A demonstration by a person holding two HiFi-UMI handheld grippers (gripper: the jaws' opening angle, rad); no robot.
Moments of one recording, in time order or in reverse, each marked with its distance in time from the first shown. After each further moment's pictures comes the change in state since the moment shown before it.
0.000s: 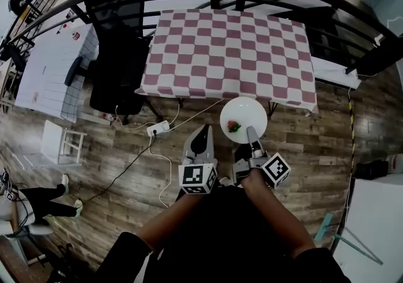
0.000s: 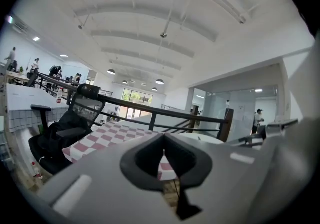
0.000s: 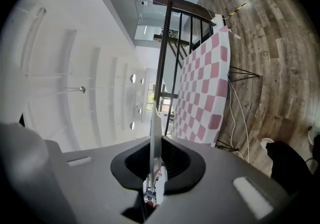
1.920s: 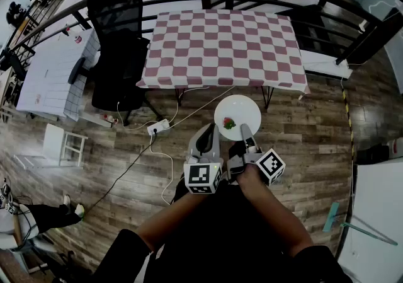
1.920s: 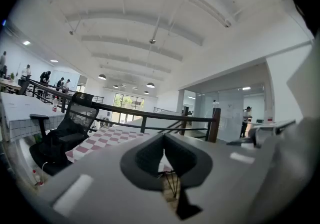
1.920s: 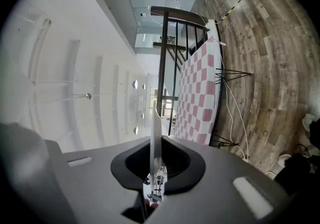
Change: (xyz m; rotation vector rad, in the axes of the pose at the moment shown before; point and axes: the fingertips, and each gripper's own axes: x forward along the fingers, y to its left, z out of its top) left arm -0.109 -0.058 0.002 0.083 -0.036 -0.077; right arm -0.103 0.001 -0.054 0.043 -0.044 0.013
